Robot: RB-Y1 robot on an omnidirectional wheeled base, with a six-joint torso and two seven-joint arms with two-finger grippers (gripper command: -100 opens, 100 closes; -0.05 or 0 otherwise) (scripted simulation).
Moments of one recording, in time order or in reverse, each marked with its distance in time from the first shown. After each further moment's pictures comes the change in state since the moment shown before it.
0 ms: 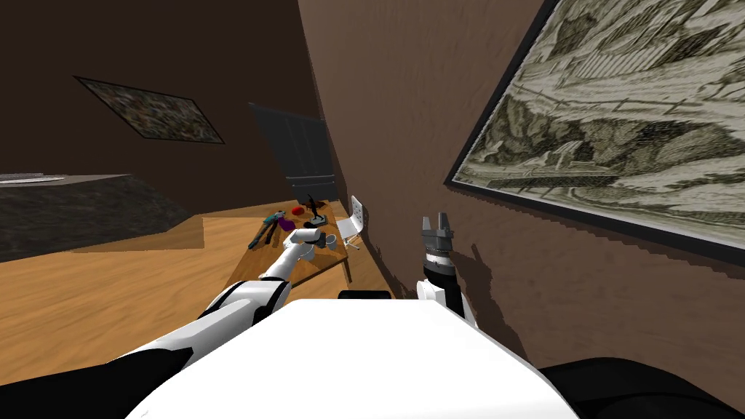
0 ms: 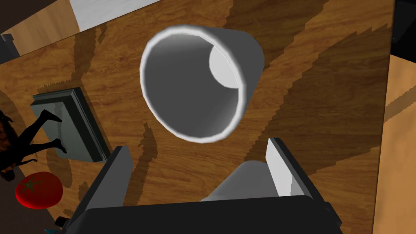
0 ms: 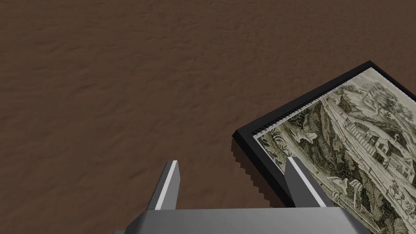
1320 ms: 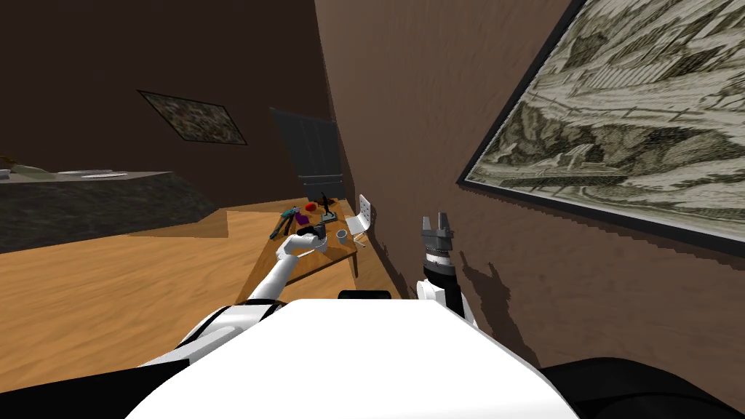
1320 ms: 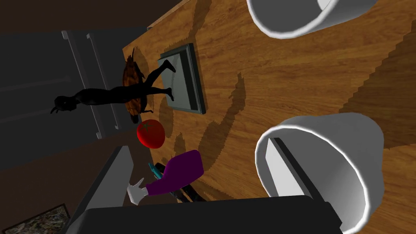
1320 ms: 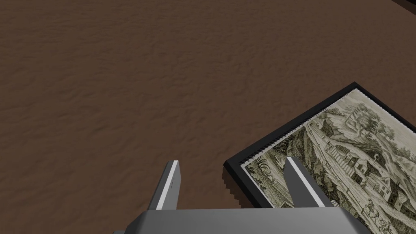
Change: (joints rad) left arm 0.191 -0.011 -0.016 -0.295 -0.072 -0.384 -0.028; right arm 0.000 0.000 0.000 0.000 0.000 0.000 0.000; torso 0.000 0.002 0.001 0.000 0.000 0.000
